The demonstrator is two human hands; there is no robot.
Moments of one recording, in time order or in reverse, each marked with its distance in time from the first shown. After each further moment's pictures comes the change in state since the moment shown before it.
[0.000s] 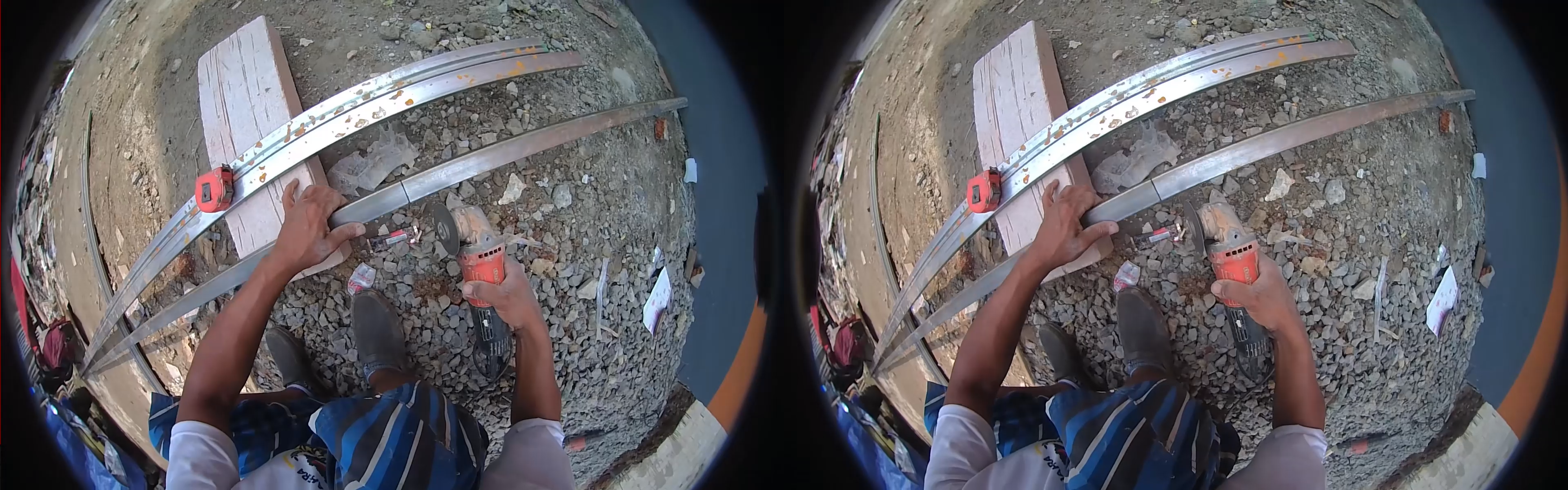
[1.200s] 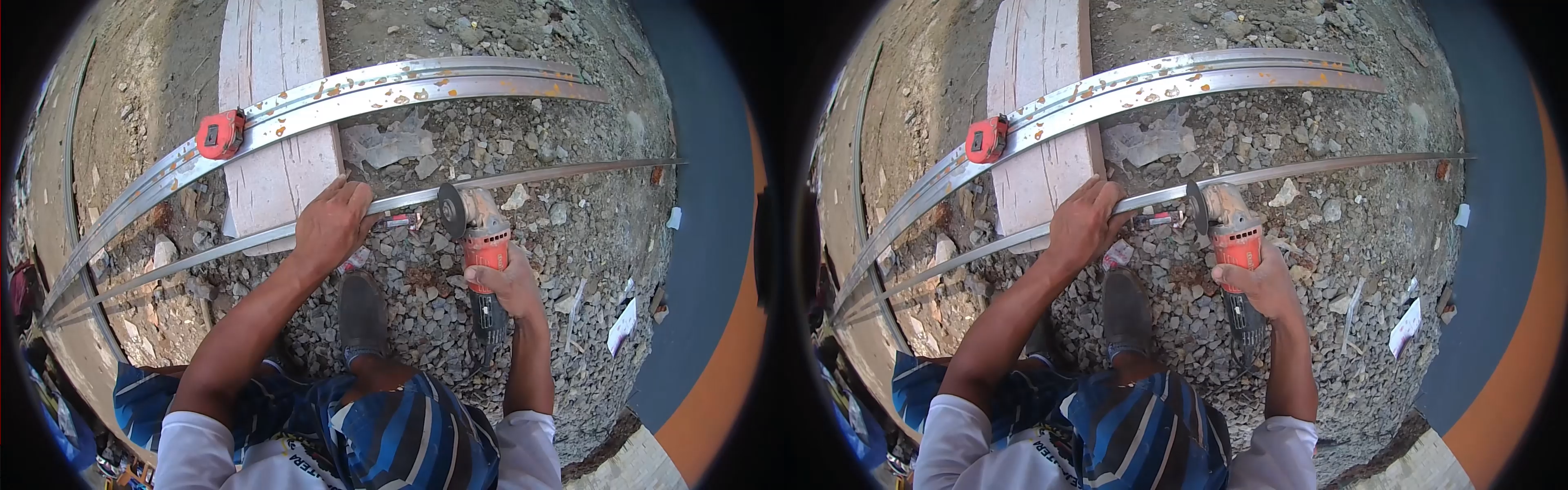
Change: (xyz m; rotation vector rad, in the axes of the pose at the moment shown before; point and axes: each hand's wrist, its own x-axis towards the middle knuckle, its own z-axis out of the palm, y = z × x) left_hand -0.023 0.030 0.036 -0.055 0.398 -0.003; right_hand 0.011 -0.043 0.014 -0.157 -0.091 -0.016
